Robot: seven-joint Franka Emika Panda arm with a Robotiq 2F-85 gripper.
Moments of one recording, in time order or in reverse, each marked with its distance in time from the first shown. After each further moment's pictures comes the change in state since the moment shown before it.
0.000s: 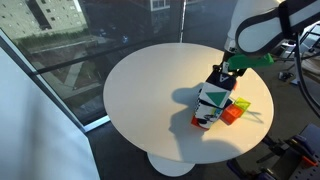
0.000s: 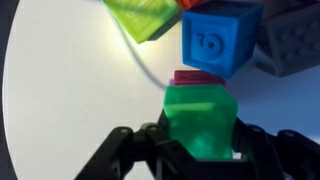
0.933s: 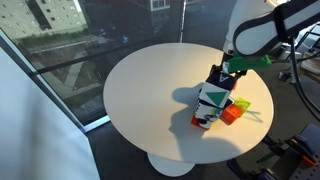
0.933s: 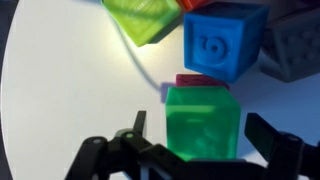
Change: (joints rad) arm 0.001 0.025 0.000 0.011 0.000 -0.007 0.000
